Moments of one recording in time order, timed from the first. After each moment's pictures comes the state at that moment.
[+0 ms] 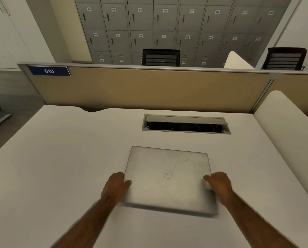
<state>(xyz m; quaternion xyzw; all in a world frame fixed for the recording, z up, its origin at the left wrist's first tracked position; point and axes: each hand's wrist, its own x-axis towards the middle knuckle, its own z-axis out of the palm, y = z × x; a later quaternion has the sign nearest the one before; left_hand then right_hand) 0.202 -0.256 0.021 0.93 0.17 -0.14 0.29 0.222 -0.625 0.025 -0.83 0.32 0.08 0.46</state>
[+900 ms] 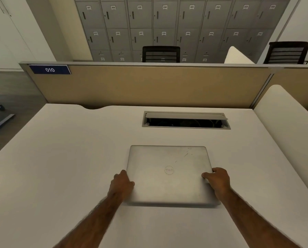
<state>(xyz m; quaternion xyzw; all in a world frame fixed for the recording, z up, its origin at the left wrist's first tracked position) 0.193 -0.280 0.016 0.92 0.22 -0.18 0.26 0.205 -0.616 0.037 -0.82 0.33 0.06 0.47</state>
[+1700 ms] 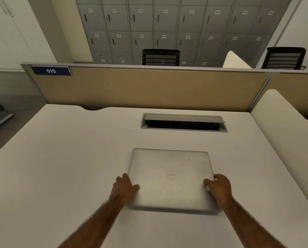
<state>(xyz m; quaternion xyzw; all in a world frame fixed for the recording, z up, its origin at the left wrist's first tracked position) 0.178 -0.297 0.016 0.92 0.21 -0.19 0.26 0.186 -0.630 0.030 -0.84 0.32 0.05 0.44</state>
